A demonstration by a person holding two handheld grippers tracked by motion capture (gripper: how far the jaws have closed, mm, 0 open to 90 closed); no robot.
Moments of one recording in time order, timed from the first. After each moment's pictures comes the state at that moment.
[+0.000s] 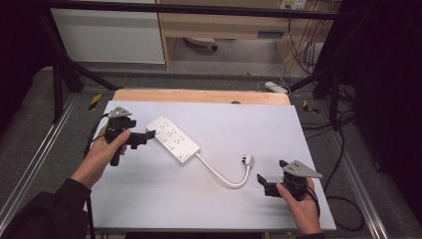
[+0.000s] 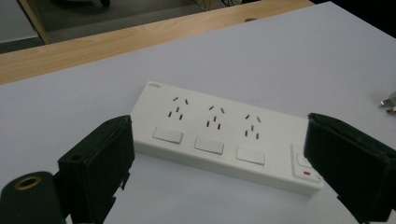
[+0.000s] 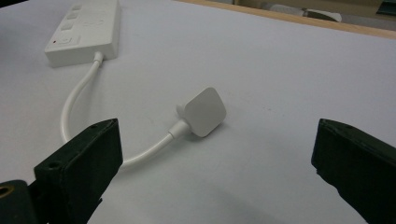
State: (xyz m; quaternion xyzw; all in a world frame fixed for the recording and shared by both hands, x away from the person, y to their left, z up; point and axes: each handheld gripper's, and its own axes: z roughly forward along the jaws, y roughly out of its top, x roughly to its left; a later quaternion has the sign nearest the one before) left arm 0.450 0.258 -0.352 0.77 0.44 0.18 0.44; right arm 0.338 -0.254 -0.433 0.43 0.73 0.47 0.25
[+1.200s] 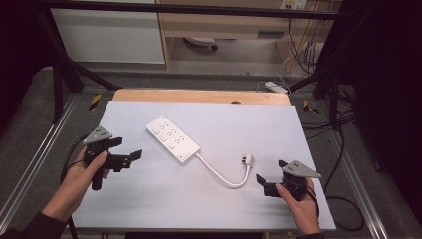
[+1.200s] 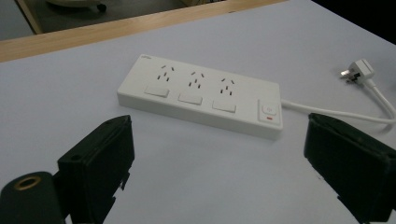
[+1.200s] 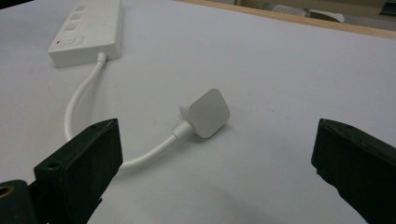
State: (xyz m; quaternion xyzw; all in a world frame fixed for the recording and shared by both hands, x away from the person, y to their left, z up) left arm 0.375 0.284 -0.353 0.77 0.42 0.18 0.45; right arm 0.338 -0.252 -0.433 0.42 0.73 0.47 0.25
